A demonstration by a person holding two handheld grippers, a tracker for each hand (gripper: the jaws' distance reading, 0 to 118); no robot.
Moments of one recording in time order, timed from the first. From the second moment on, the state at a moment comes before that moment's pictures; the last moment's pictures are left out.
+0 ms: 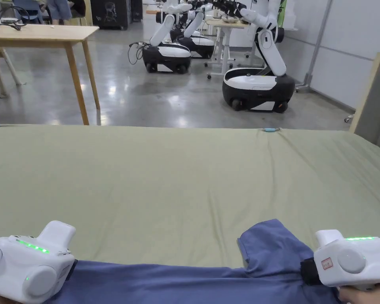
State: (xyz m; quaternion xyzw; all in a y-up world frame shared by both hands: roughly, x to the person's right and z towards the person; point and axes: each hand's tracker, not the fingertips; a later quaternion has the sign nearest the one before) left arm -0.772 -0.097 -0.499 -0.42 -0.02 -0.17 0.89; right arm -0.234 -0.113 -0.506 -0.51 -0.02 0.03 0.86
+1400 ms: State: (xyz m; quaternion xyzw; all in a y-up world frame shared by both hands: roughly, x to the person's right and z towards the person) left arm -0.767 0.009 -0.132 -0.14 0.03 -0.04 0.99; right arm -0.346 0.020 -0.133 -0.10 0.10 -0.01 0.99
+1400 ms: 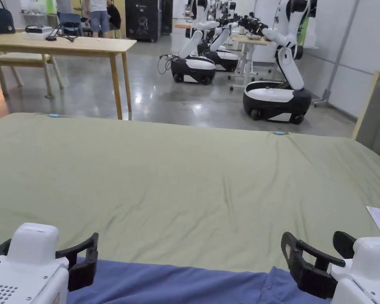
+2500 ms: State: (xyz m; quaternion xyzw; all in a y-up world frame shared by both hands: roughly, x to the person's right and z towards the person) left arm -0.880 -0.201 -0.225 -0.30 -0.11 0.61 0.73; right arm -0.366 0.002 -0.149 -0.15 0.07 -0.01 0.99
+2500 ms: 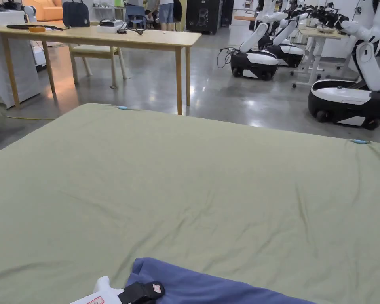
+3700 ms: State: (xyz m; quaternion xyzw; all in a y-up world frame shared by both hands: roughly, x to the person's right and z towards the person) left arm -0.707 -0.062 -0.229 -0.30 -0.19 0.24 0.90; right arm -0.314 -0.002 -0.117 -0.16 0.08 -0.05 0.98
